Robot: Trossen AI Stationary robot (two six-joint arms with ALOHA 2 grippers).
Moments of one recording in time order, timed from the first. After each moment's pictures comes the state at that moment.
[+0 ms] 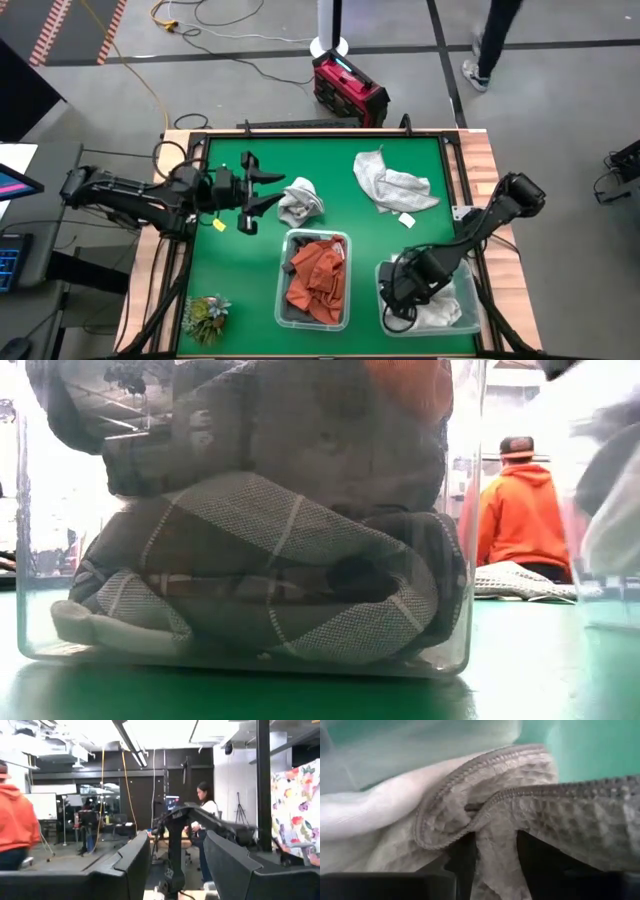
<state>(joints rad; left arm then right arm) -0.10 1.00 0.74 0.70 -0.16 0.10 0.64 1.62 1.25 -1.06 -0.05 0.95</state>
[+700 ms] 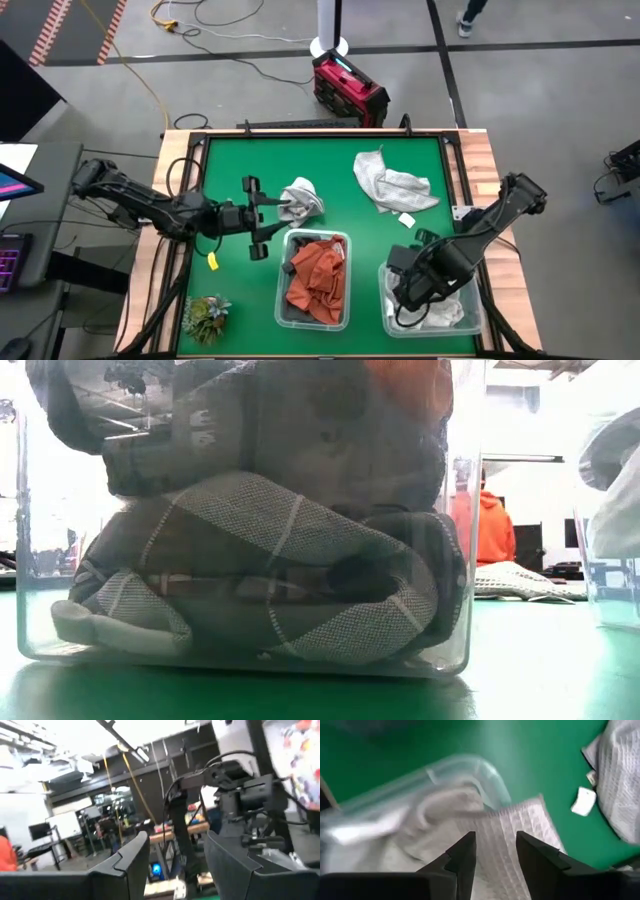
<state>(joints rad) -0.33 1.12 0.73 0.79 -0.42 0.43 0.68 1.63 1.57 -1.47 0.23 1.03</state>
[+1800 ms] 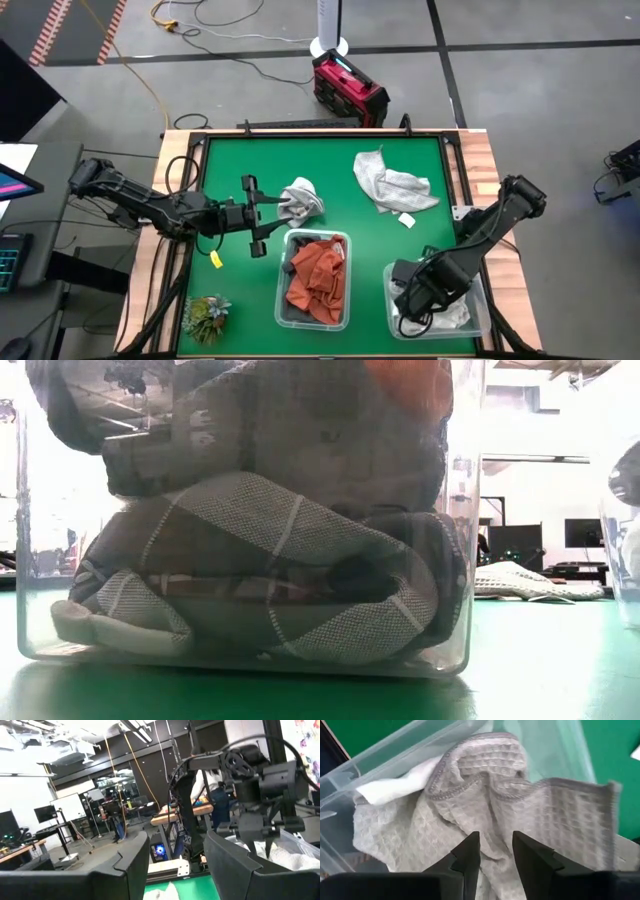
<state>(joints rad) -0.33 1.08 0.73 0.65 -0.46 0.40 0.72 1.64 1.50 -1.41 0.00 1.13</state>
